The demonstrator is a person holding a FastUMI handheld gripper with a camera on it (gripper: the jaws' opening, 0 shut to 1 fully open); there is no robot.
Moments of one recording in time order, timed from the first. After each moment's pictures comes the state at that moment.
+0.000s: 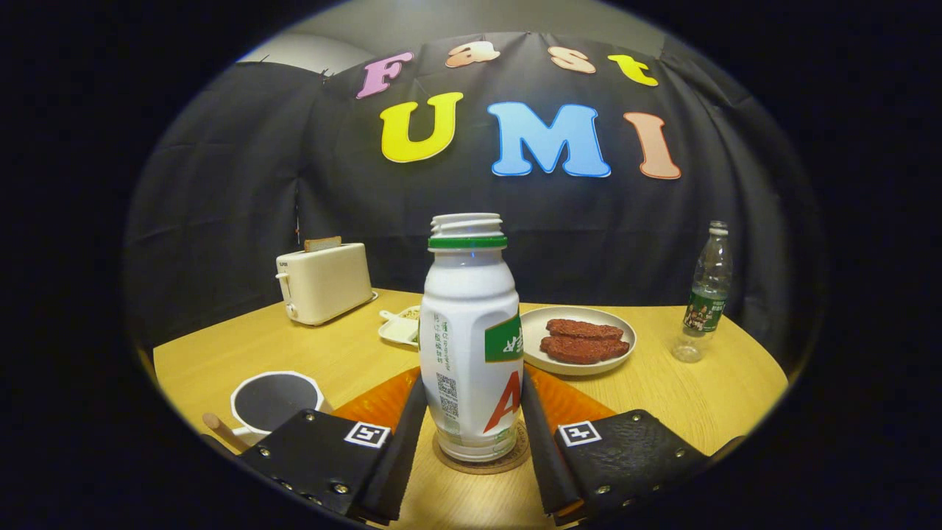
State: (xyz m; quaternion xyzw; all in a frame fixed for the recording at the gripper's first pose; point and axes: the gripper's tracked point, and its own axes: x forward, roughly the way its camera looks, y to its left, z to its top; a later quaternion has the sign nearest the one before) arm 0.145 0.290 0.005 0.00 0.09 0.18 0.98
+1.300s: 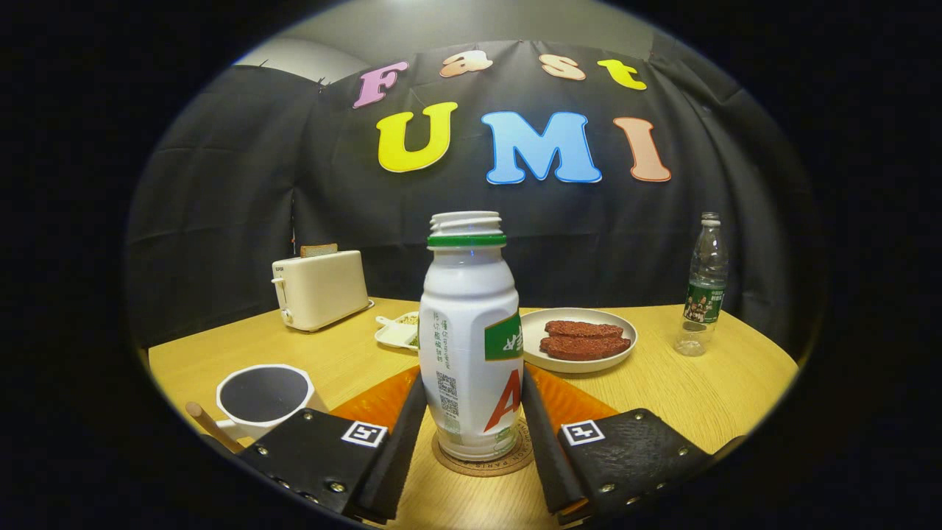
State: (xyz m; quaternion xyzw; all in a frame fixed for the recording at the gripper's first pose) arm 0.147 0.292 -0.006 0.00 0.06 0.16 0.99
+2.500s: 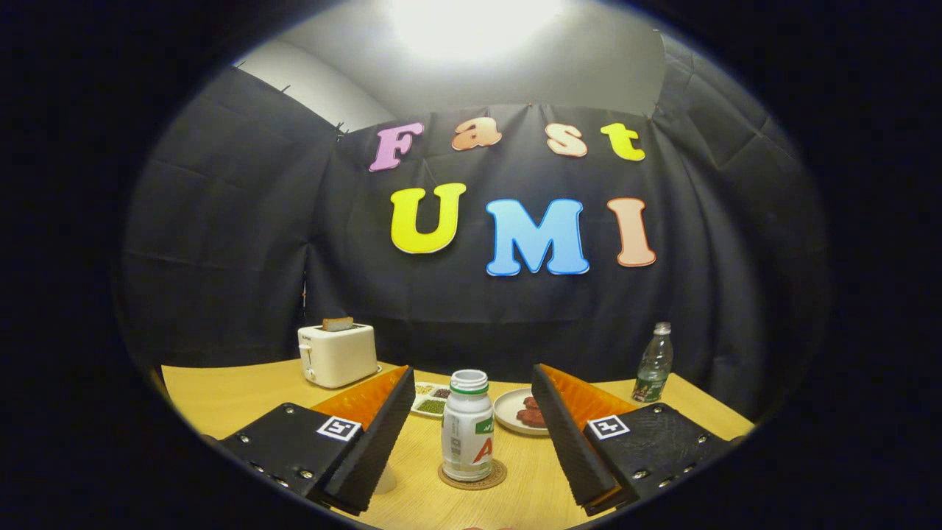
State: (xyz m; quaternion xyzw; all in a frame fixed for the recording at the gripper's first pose) arm 0.057 0.250 0.145 -0.01 -0.08 0.14 0.99
